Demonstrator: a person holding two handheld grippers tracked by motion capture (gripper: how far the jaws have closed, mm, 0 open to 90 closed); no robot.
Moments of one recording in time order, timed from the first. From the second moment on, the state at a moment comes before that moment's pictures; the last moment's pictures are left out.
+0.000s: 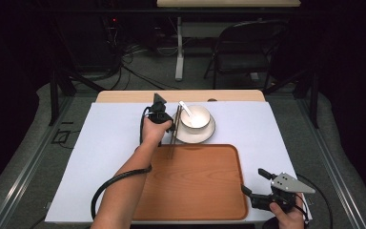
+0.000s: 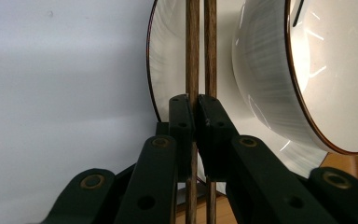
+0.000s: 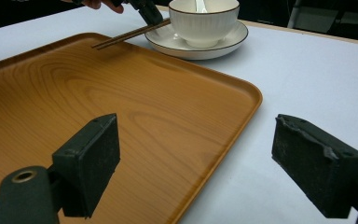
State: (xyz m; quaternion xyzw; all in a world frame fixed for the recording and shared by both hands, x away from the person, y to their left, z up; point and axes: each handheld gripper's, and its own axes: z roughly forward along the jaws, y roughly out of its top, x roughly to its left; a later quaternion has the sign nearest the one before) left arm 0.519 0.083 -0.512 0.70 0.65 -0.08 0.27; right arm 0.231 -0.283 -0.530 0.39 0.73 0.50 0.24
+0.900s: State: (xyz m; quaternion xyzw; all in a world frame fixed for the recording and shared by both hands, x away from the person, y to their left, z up) left arm 0.484 0.125 -0.476 0.69 0.66 -0.07 0.30; right arm 0.231 -0.283 -0.530 0.39 0.73 0.50 0.24
